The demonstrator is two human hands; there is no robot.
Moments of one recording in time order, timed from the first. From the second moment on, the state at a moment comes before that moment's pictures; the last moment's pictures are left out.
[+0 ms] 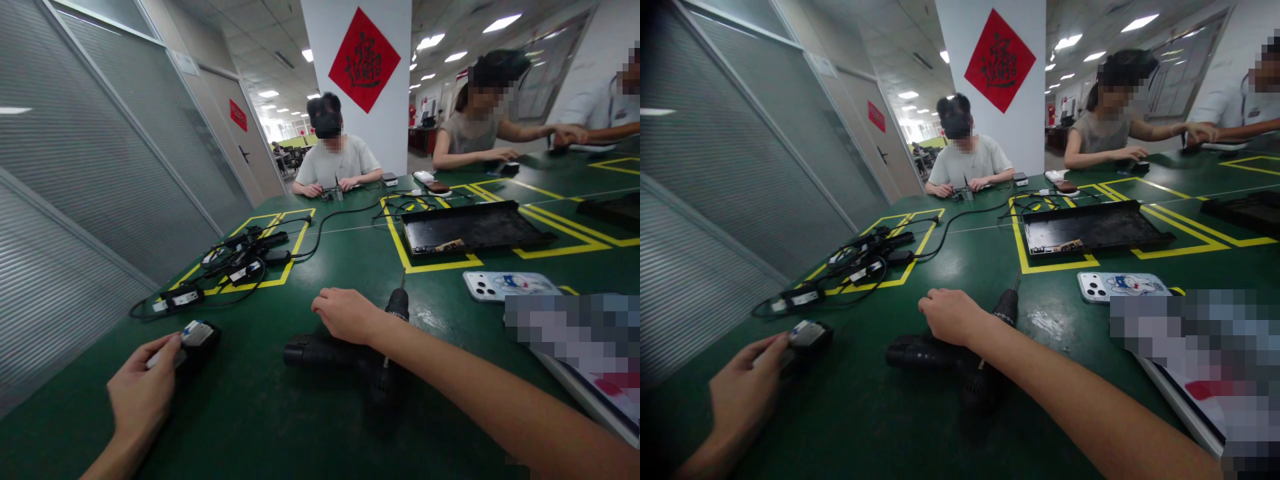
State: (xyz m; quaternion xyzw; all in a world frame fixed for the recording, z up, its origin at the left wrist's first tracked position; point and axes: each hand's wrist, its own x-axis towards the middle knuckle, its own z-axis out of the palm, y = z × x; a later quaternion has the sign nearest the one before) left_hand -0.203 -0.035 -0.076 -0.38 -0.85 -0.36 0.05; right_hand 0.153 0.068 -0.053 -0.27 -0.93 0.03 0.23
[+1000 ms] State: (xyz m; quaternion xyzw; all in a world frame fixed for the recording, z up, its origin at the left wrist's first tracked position) left_hand 0.021 0.142 -0.080 -0.81 -0.36 -0.39 -0.25; right_hand 0.163 0.078 -0.042 -0.43 -0.76 0.13 0.47
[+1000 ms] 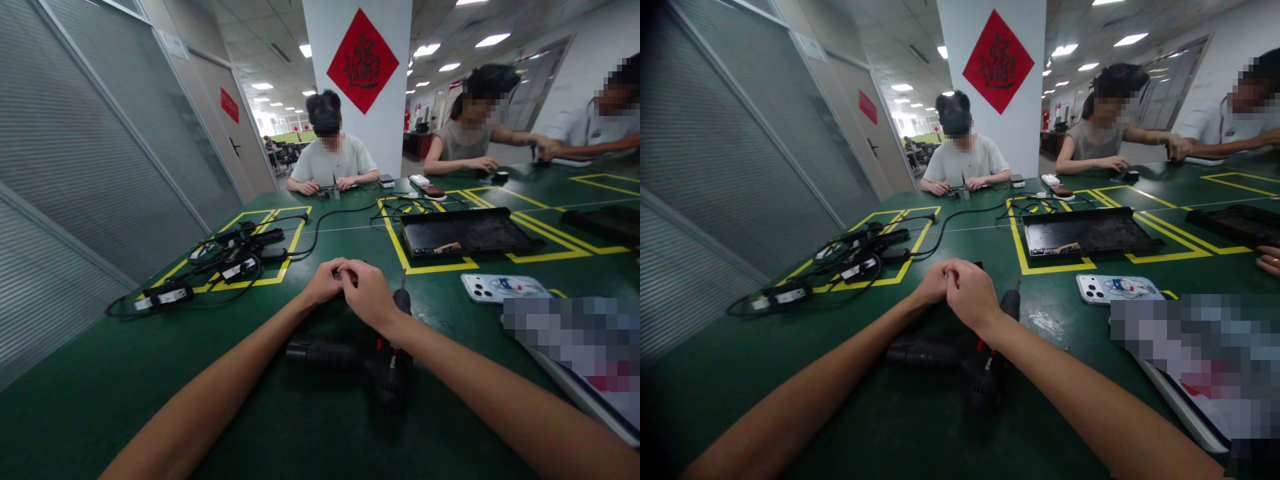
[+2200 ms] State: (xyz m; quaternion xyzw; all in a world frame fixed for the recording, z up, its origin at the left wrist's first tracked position) left_hand 0.065 0.004 0.017 -0.79 -0.47 -0.34 -0.20; right_hand 0.238 0.028 -0.034 -0.37 -0.67 0.40 0.50
